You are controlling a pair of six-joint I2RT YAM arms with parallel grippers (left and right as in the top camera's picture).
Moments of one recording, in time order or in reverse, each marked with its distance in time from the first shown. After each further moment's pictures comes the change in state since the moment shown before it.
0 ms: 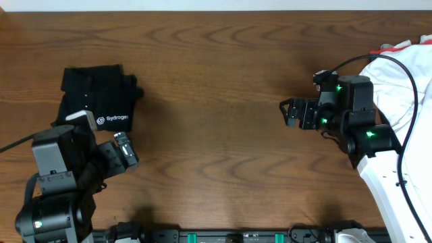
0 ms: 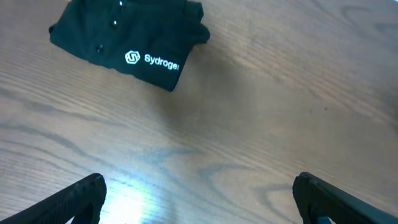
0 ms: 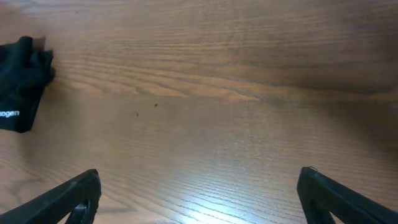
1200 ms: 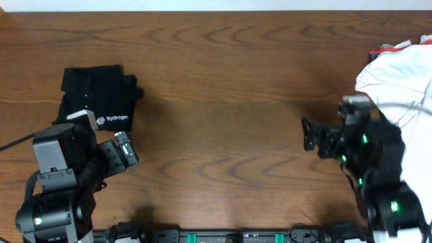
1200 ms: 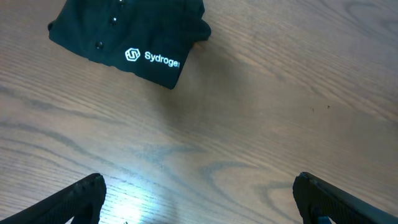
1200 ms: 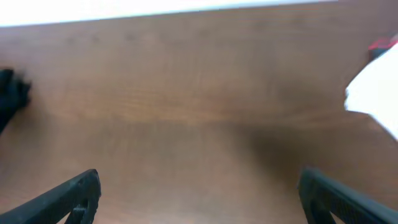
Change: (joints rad) left arm 0.000 0.010 0.000 -0.001 -0.001 0.002; right arm -0.005 -0.512 -0.183 -0.035 0.219 -0.080
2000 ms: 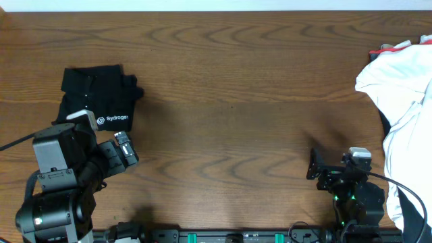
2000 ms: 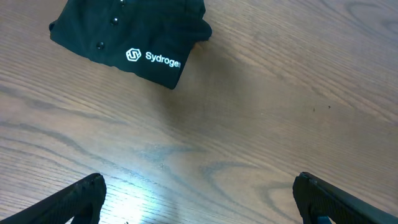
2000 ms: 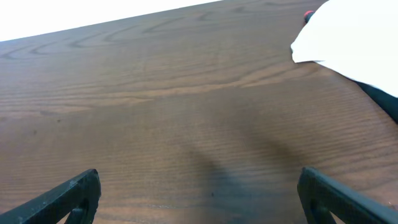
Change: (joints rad) left arm 0.000 0.000 0.000 0.000 -0.003 0.000; right arm -0.135 -0.680 -0.602 0.086 0.049 0.025
